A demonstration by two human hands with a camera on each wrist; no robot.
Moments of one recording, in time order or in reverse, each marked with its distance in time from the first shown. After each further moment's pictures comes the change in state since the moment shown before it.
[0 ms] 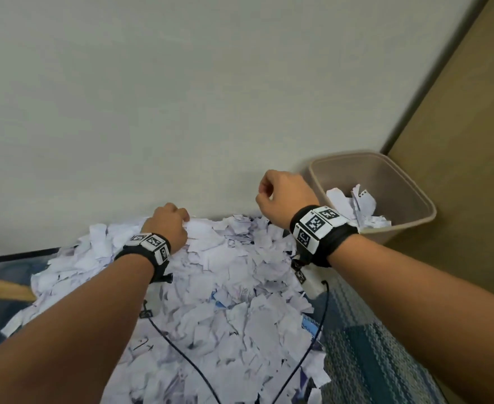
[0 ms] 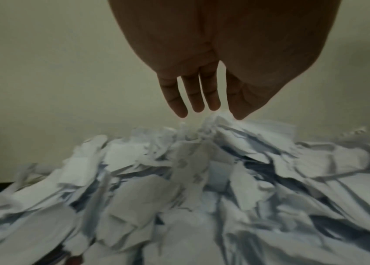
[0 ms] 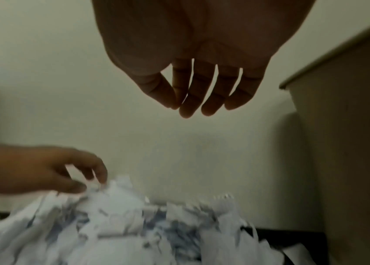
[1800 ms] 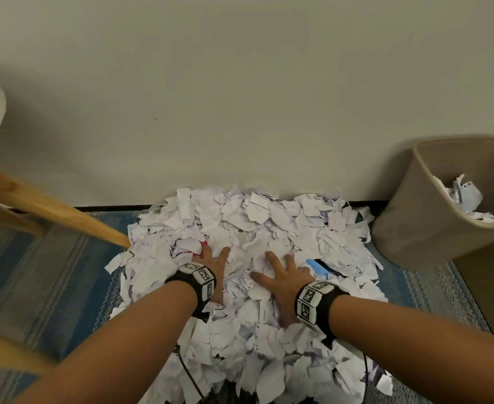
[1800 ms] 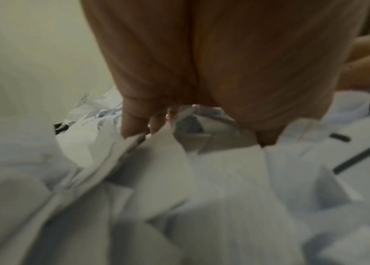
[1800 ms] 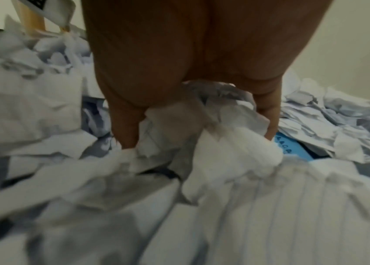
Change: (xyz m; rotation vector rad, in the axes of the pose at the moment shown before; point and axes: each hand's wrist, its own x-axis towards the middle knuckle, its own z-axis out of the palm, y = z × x) left_hand -0.123 -0.078 0.073 0.247 -0.616 -0.127; right_hand -0.112 -0.065 0.187 -0.546 -0.892 -0.353
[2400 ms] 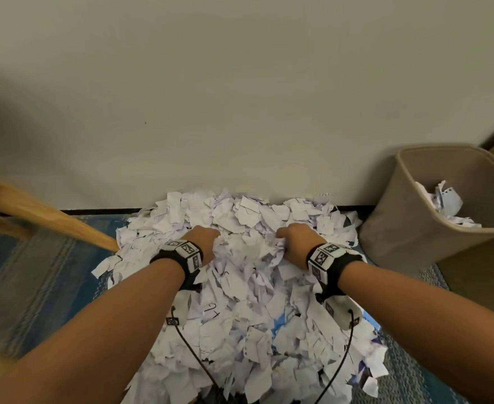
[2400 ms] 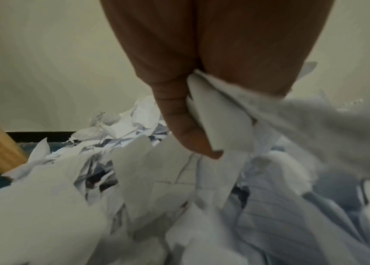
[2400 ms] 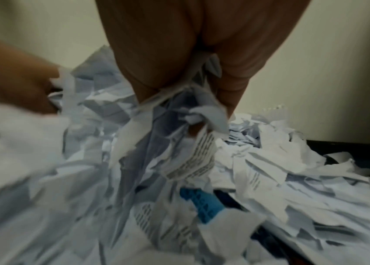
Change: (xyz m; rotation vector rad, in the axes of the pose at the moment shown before) left_hand 0.019 -0.012 -0.061 -0.174 0.263 0.131; right_hand -0.002 0.066 -0.064 0.390 0.303 0.206
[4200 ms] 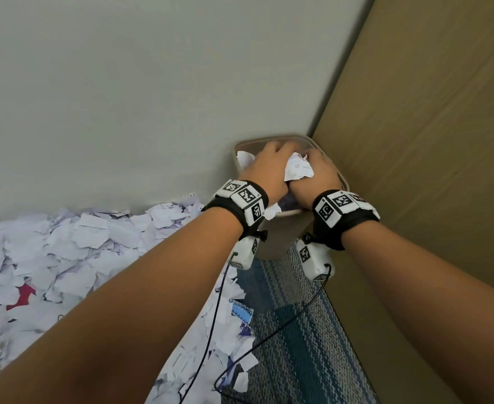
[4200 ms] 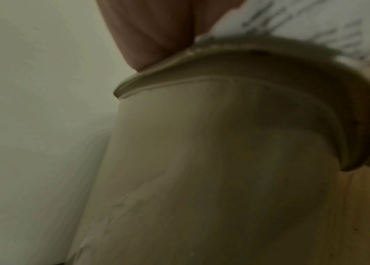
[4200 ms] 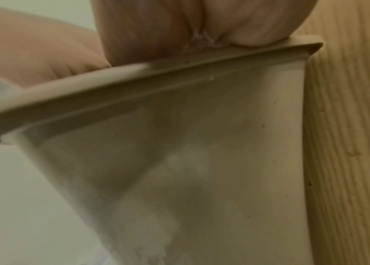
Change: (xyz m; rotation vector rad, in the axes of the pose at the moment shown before) left_hand 0.029 0.408 -0.114 -0.526 0.428 0.688; right_hand -0.112 0.244 -0.131 0.387 0.648 0.510
